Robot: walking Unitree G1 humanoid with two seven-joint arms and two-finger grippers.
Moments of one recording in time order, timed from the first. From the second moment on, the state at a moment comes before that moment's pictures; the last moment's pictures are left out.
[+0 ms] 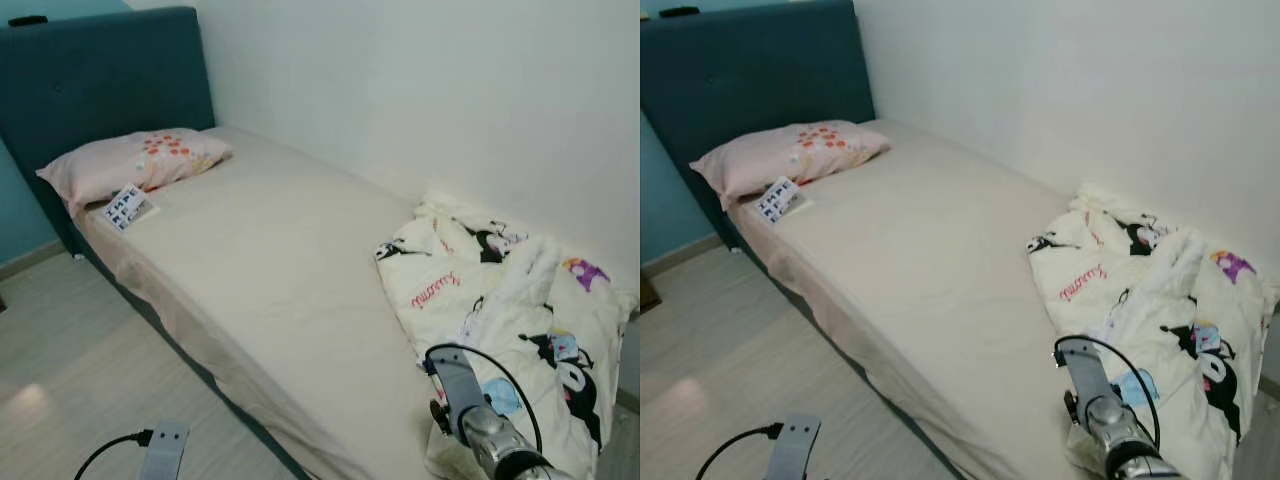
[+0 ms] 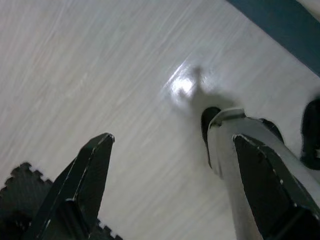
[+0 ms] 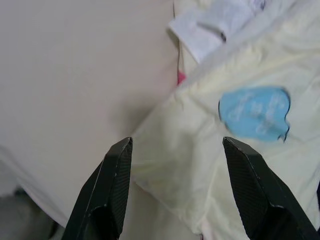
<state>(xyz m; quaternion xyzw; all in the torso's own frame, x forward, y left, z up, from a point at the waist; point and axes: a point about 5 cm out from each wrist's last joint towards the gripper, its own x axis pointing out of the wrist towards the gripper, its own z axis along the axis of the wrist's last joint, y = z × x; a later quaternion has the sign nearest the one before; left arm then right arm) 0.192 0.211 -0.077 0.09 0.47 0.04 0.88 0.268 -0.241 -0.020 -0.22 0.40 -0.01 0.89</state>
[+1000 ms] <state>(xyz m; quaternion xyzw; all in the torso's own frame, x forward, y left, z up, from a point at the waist) 0.248 0.199 -0.036 0.02 0.30 -0.04 0.95 0.279 -0.245 -0.006 -0.51 0.30 0.04 0.81</state>
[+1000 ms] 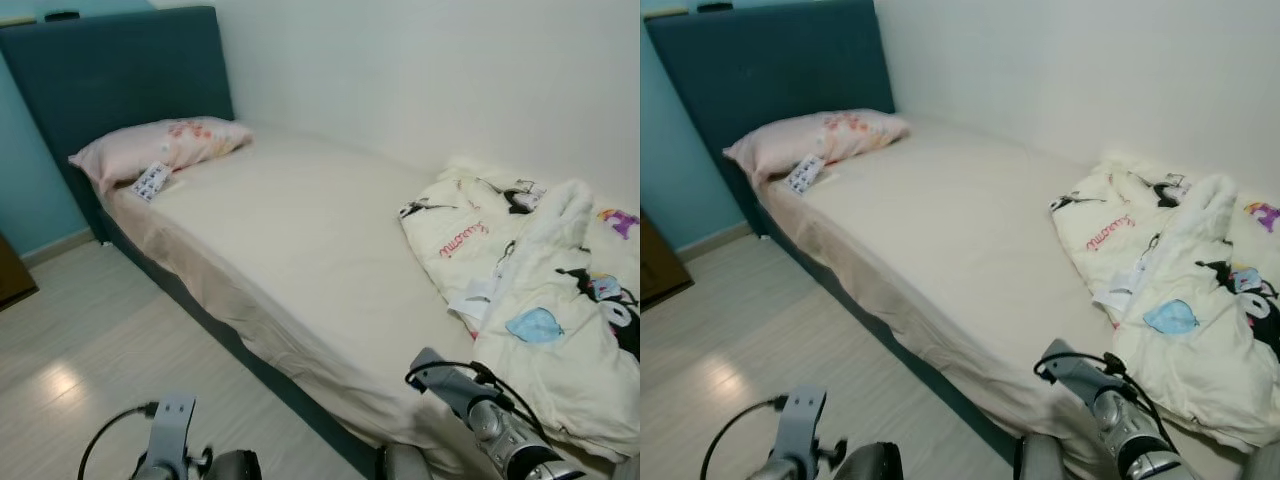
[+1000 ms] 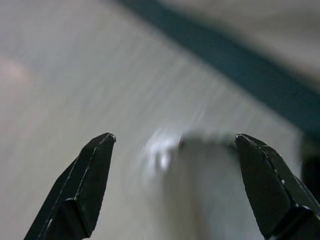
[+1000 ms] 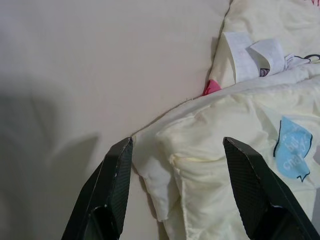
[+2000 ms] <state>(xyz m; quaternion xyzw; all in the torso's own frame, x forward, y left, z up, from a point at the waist) 0.232 0.177 -0.023 0.01 0.20 -0.17 0.96 0.290 -0.287 0.025 -0.61 0.28 -0.05 0.74</state>
